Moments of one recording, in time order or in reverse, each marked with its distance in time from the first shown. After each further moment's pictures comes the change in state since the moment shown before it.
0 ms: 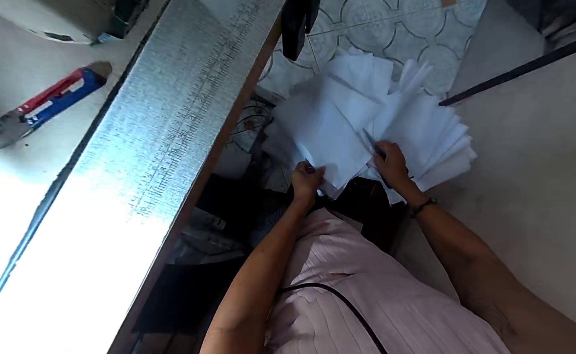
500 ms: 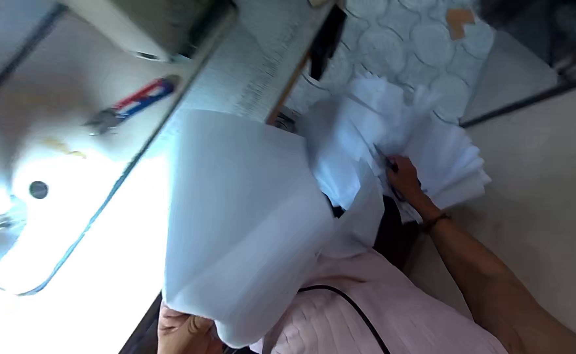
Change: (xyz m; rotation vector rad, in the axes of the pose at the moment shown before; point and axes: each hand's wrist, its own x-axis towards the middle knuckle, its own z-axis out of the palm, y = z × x) left_hand -0.228 0.029 -0.172 -0.436 -0.163 0.849; right_hand -0.005 -0.012 -0.010 -0.029 -0.011 -0.132
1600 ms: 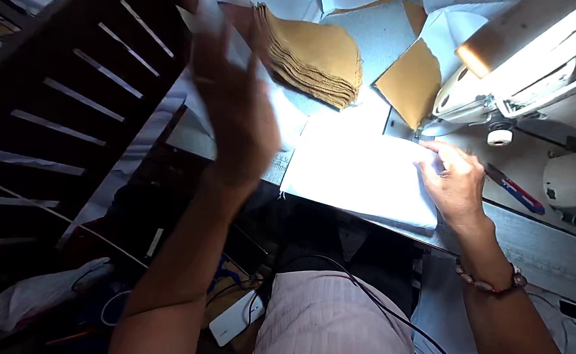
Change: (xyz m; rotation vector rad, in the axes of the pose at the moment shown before) left_hand -0.135 0.131 -0.154 1.874 1.396 0.407; right_hand -0.021 -0.496 0.100 0.006 -0.238 -1.534
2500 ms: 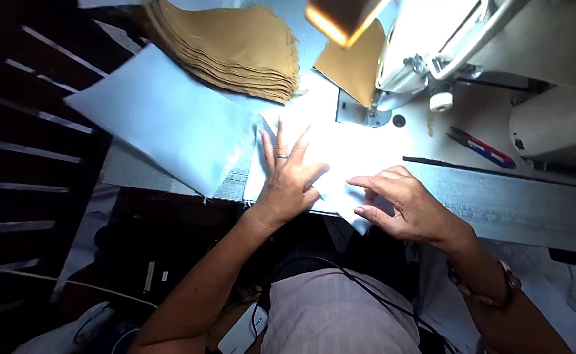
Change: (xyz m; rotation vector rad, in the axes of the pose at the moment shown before) left_hand -0.066 0.065 0.074 -0.374 -0.540 0.198; right_hand -0.043 -0.010 -0.009 0.398 -0.257 -0.266
